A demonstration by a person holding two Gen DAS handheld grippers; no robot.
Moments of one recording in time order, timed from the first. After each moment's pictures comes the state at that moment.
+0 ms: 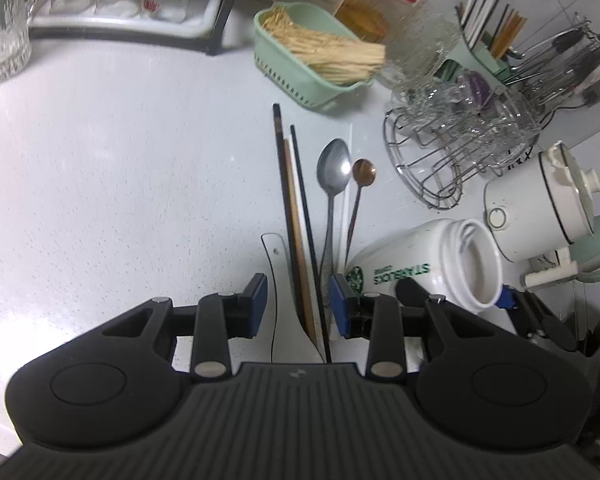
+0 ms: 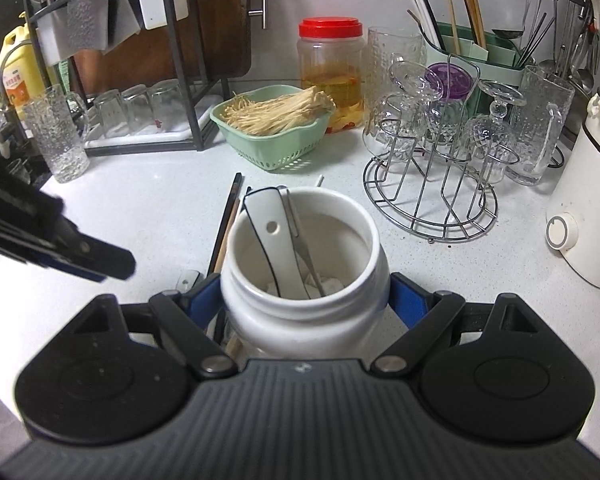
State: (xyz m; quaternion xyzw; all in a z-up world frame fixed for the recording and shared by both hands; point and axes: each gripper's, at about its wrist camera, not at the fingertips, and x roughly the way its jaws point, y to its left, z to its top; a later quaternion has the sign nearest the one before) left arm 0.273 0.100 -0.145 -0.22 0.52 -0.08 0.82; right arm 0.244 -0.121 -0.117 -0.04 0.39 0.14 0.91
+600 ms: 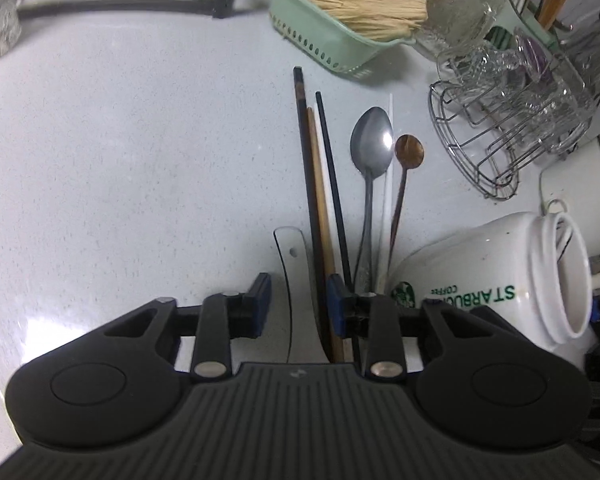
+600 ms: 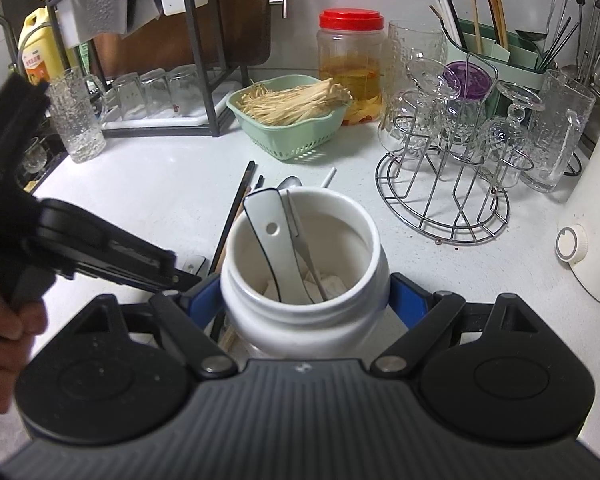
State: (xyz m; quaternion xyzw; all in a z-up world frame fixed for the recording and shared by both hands) left arm 0.304 0.064 -0.195 -0.17 0.54 -0.03 0.82; right arm 0.248 -0.126 -0.114 -0.06 0.41 0.17 0.90
